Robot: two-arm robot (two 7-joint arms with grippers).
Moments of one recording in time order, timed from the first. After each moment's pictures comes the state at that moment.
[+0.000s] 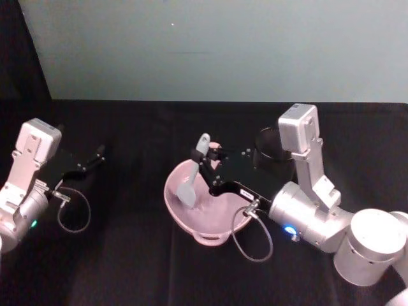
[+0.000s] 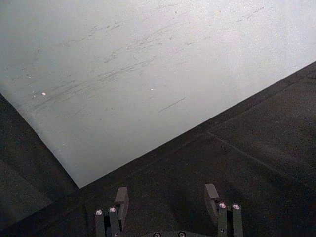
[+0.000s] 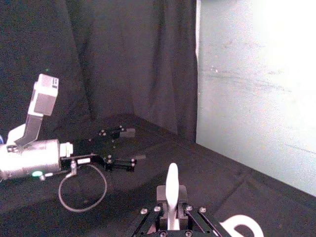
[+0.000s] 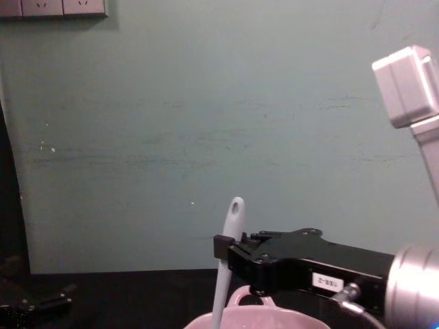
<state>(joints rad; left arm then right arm) -0.20 0.60 0.45 -1.41 -0.25 -0.12 0.03 0.19 0.34 -0.46 -1.63 0.32 0.06 0.41</state>
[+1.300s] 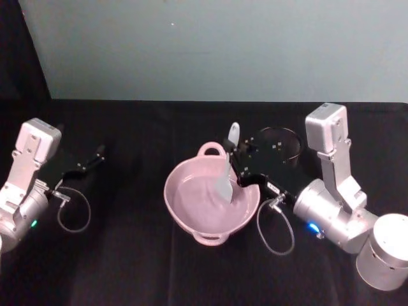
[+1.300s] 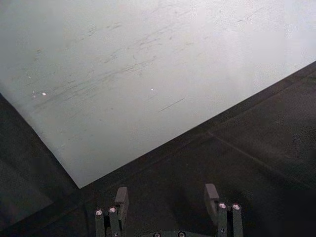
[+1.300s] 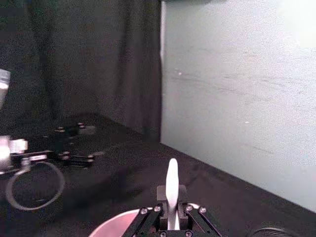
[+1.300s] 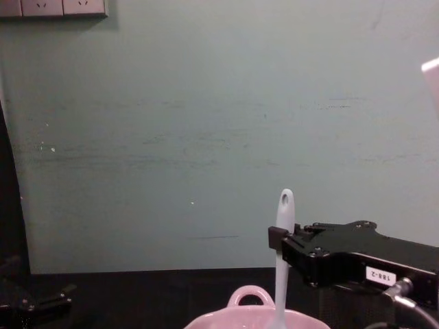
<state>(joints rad) -0.20 0.60 0.45 -1.41 -0.25 -0.12 0.03 0.13 0.33 -0.36 -1.66 0.24 0.04 0.36</state>
